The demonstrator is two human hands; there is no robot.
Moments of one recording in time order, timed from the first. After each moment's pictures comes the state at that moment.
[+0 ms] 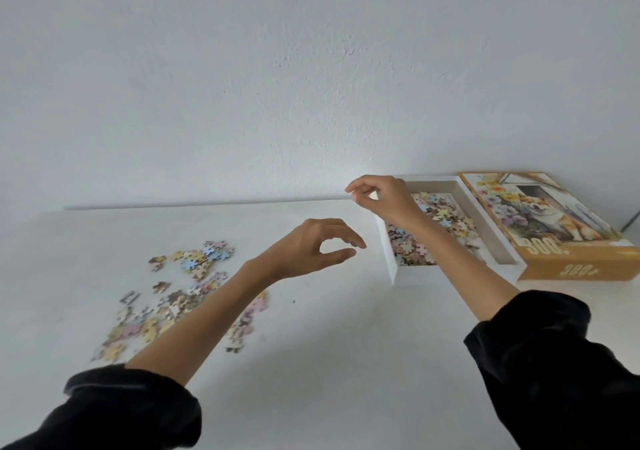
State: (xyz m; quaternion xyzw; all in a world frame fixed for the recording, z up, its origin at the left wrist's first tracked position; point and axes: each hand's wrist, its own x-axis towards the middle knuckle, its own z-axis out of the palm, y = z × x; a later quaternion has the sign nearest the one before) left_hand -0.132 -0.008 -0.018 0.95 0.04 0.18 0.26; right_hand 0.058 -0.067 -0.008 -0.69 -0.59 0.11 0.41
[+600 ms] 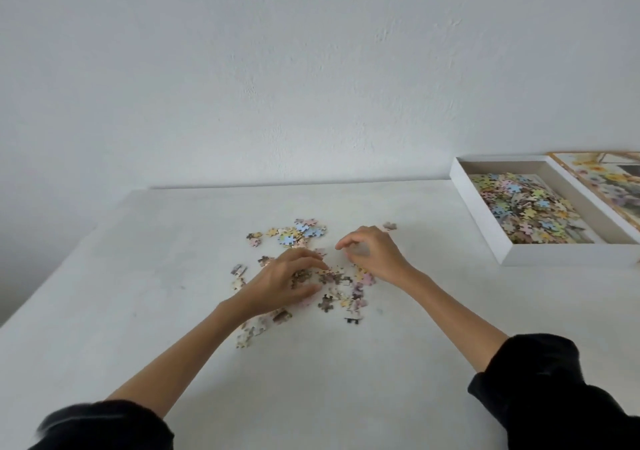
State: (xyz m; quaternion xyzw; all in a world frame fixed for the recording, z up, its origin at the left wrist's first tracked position) left_hand -0.335 0.074 -0.104 0.95 0.16 0.13 0.23; right_hand -0.126 -0.014 -0.102 -0.68 -0.63 0.15 0.34
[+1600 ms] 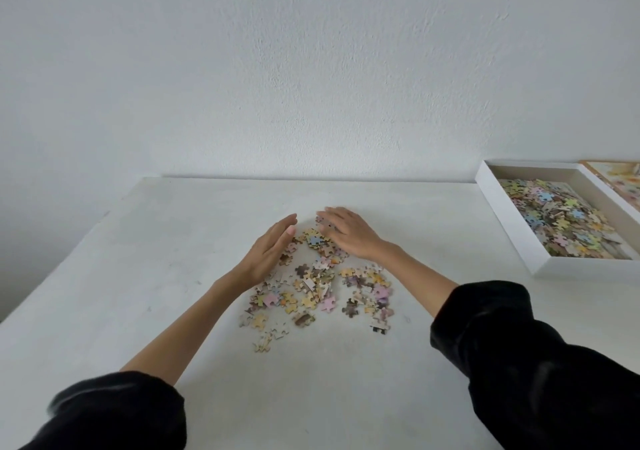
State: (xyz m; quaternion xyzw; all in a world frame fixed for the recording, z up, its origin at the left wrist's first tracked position) left_hand -0.356 0.123 -0.103 0.82 0.33 0.20 0.43; right_hand -0.159 0.074 -0.106 -0.71 -0.66 0.19 0.15
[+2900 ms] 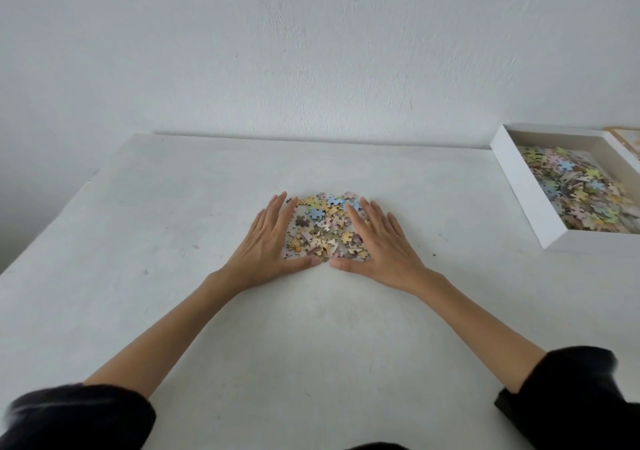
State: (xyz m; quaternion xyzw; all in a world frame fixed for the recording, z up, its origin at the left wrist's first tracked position) left_hand -0.373 0.091 -0.116 0.92 0.32 0.11 0.18; right_hand -0.173 -0.017 -0.116 -0.72 -0.67 0.14 0.11
